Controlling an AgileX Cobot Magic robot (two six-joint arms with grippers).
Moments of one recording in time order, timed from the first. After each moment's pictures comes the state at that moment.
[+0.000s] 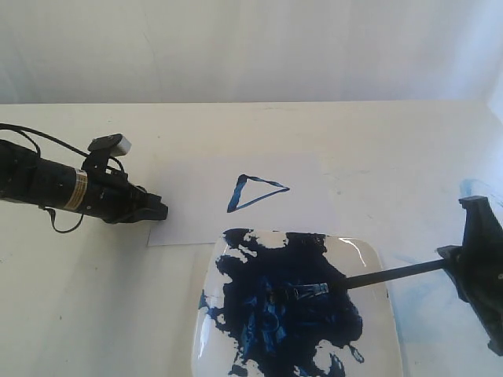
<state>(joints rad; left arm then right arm) -0.16 2.06 -1.09 1.66 -0.66 -1.62 0.32 1.38 -0.24 0.18 -0.42 1.29</state>
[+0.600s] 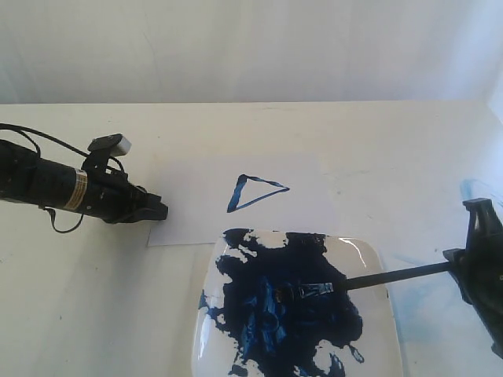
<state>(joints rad) -0.16 2.06 -1.09 1.66 -0.66 -1.62 0.32 1.41 -0.24 0.26 -0.43 1.23</state>
